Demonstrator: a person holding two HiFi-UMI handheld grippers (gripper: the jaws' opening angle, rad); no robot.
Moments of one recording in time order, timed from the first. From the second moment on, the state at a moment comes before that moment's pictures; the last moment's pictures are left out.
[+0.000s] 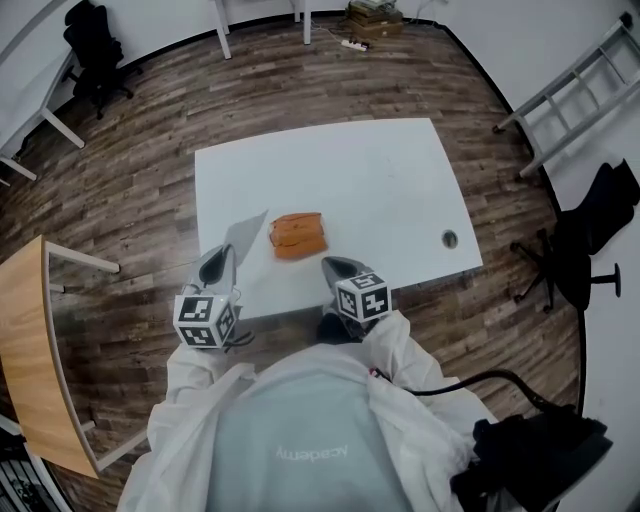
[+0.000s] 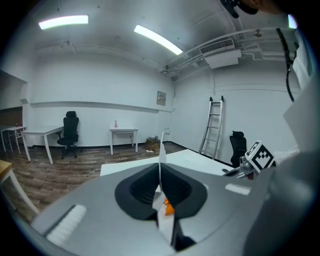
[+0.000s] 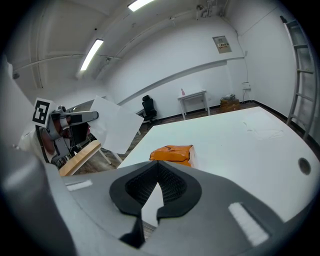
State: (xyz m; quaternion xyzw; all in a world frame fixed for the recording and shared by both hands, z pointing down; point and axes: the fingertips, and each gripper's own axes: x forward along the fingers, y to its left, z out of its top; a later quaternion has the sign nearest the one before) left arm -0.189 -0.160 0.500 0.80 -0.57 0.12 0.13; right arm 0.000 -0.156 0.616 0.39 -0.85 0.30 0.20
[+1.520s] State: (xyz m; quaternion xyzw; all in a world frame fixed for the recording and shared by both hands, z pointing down) left arm -0.234 -0.026 0.516 0.81 -0.57 0.08 0.15; right arm -0.014 -0.024 0.589 0.45 -0.83 0.28 0.18
